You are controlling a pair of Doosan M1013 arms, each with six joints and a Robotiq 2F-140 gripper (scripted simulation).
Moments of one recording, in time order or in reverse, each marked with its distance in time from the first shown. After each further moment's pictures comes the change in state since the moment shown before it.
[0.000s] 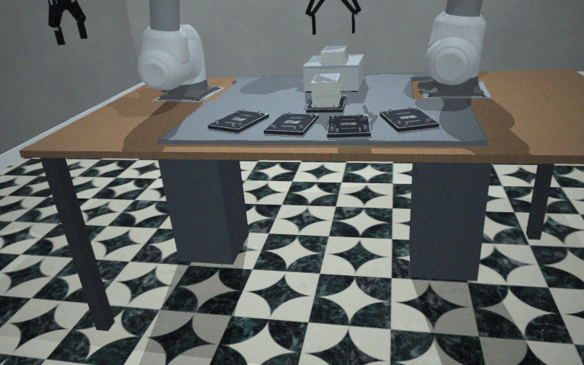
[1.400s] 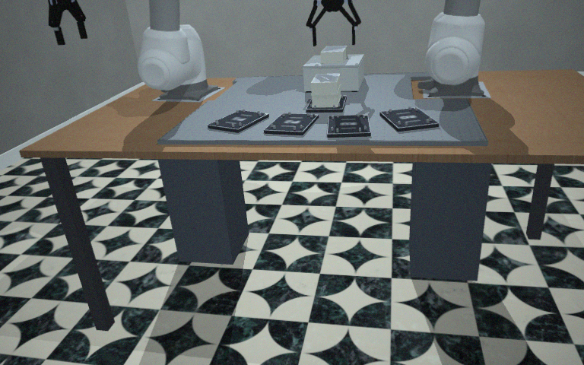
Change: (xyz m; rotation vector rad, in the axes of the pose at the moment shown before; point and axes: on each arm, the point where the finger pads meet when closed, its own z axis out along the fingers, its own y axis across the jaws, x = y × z) left arm 0.000 0.000 0.042 0.000 0.000 0.000; right arm 0.000 0.000 0.000 0.000 0.000 0.000
